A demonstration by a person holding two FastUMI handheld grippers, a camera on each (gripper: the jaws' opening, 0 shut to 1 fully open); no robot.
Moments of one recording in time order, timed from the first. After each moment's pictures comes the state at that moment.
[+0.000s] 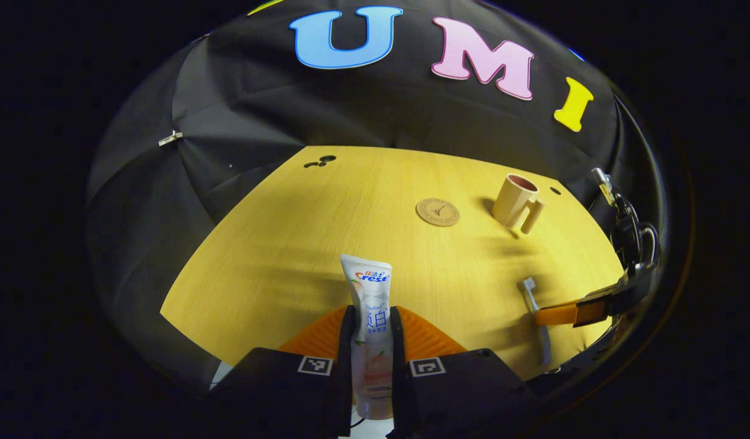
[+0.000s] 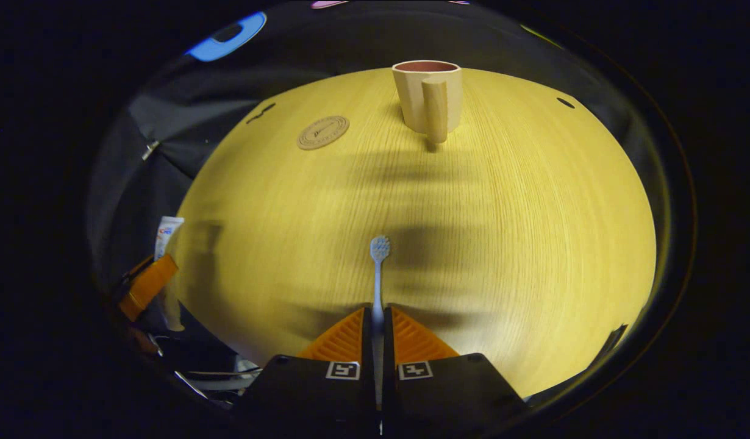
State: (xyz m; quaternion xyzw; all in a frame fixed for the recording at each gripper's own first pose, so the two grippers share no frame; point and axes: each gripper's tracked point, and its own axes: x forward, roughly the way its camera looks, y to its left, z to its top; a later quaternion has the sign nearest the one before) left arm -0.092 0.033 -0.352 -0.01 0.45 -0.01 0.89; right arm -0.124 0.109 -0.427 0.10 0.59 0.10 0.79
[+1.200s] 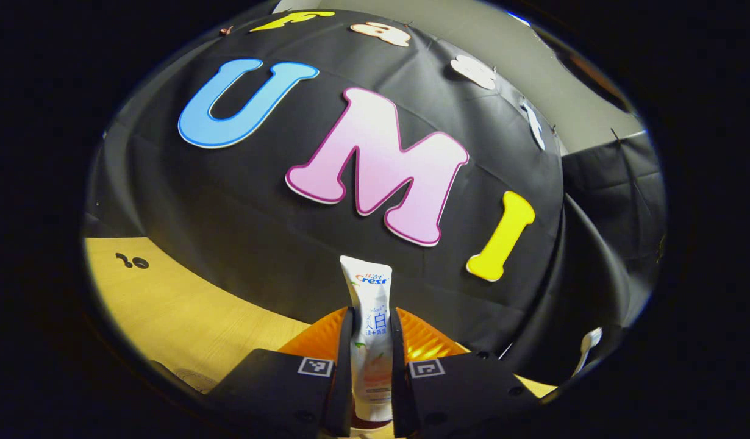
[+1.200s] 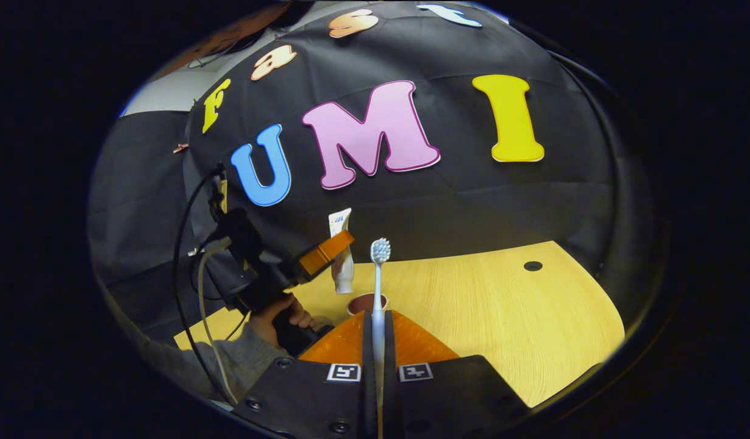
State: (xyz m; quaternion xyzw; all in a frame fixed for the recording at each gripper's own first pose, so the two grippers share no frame) left arm 0.215 -0.263 -0.304 -0.19 0.07 -0.18 0.96; right arm 0.030 -0.032 -0.264 0.13 0.20 0.13 0.96
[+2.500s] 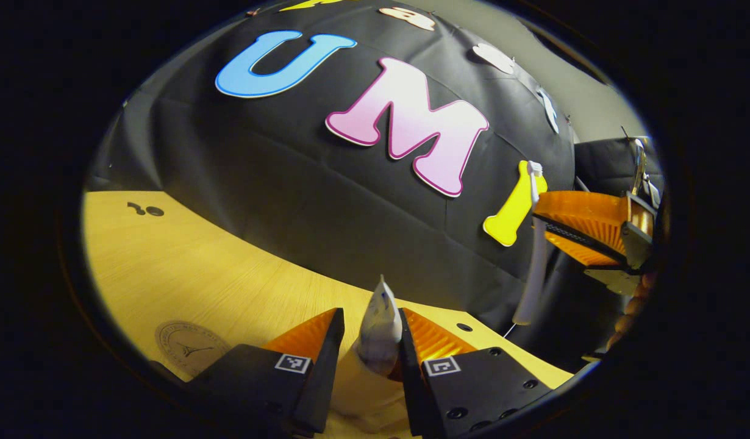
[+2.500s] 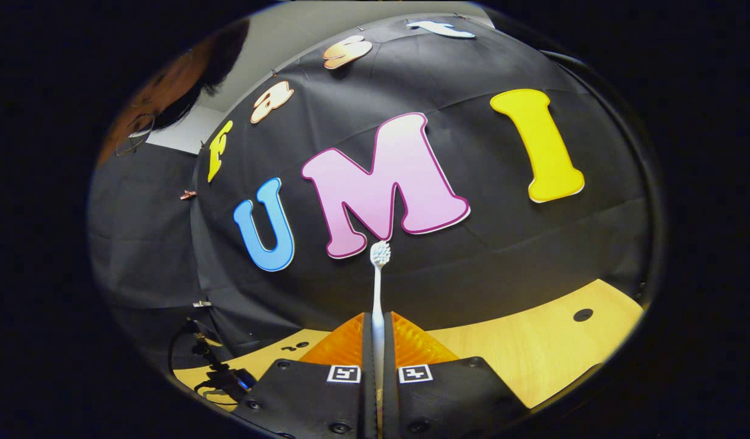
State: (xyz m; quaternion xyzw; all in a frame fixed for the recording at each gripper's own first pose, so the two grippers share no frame) left arm 0.167 -0.243 -0.394 -0.23 0.15 -0.17 0.95; right arm 0.179 0.017 -0.221 0.18 0.05 0.17 0.97
